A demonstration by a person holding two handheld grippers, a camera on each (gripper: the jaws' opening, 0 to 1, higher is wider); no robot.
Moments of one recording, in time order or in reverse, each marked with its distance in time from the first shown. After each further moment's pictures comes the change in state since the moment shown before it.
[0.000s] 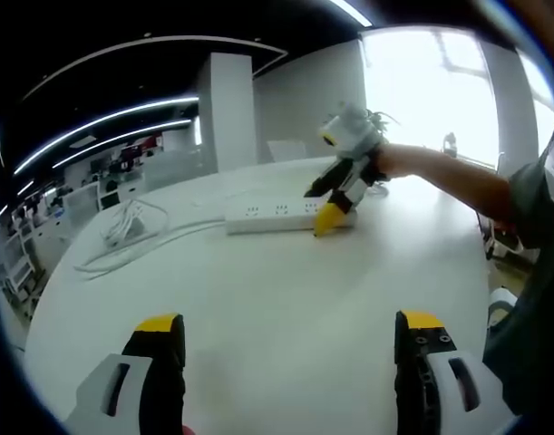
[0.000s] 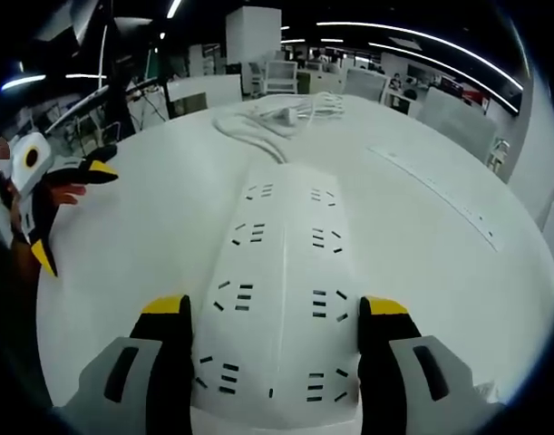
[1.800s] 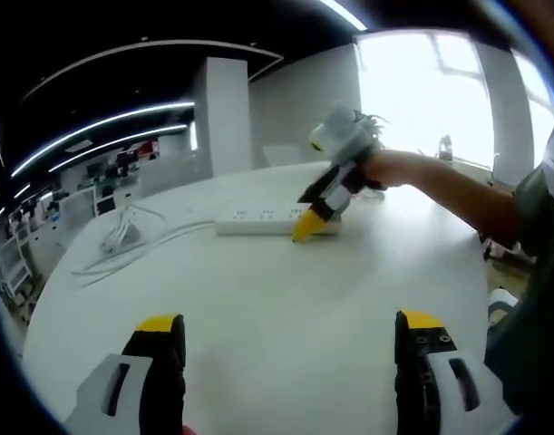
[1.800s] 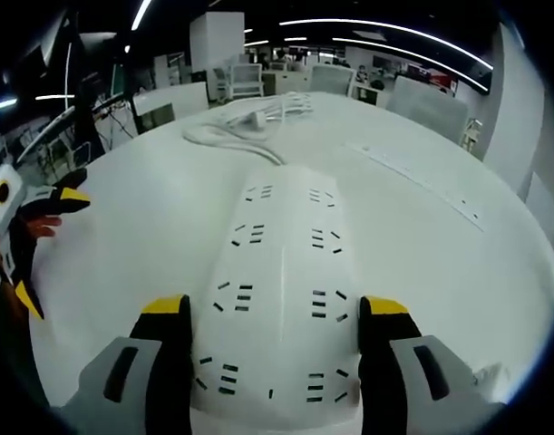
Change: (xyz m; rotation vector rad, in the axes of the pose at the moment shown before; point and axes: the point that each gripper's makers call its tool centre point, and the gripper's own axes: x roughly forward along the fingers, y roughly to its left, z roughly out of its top) left arm 0.005 -0.001 0.006 0.010 -0.024 -0.022; right arm 0.012 -0.014 0.012 0.114 -0.006 -0.123
